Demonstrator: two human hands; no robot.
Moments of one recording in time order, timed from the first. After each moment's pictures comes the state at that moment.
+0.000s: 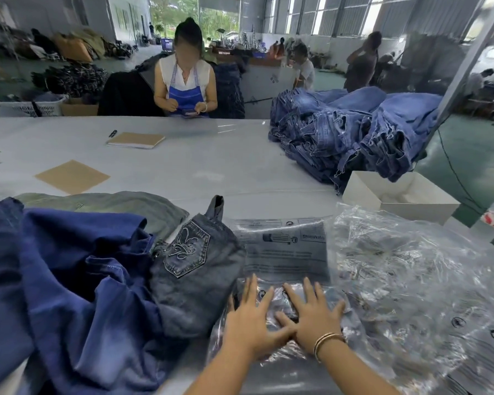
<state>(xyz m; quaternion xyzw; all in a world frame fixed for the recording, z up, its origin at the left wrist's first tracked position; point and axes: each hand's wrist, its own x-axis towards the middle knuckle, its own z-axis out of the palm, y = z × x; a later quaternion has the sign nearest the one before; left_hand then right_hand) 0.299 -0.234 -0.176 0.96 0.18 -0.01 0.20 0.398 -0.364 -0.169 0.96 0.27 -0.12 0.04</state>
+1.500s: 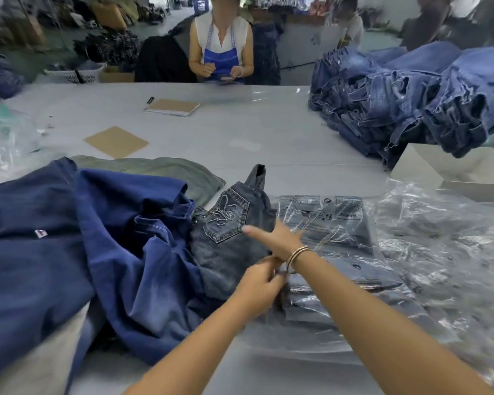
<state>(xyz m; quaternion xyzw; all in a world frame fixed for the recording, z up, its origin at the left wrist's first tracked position) 0.254 -0.183 -0.133 0.82 0.19 0.09 0.53 0.371 -0.205 -0.096 0.84 0.28 -0.29 -0.35</state>
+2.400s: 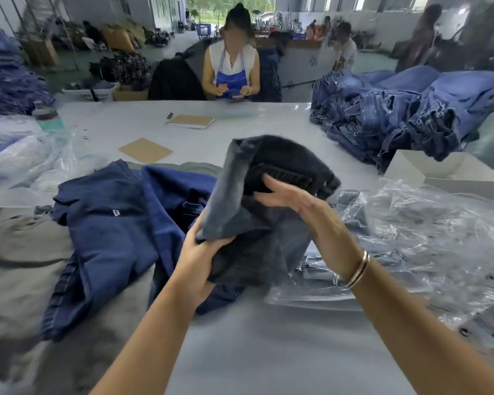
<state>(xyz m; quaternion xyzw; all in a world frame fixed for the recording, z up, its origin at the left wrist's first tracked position) 0.065 -0.159 -0.010 0.51 0.11 0.30 0.79 0.204 -0.302 0.055 0.55 0.53 -0.22 -0.61</state>
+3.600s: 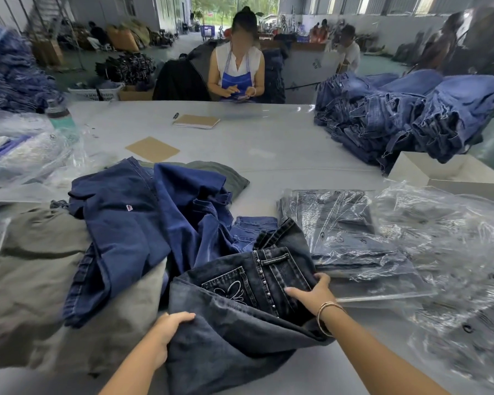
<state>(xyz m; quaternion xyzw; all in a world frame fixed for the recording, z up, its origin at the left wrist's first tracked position) -0.020 -0.120 -0.178 0.43 0.56 0.08 0.70 0.223 -0.323 -0.141 0.89 0.07 -0.31 -0.33</state>
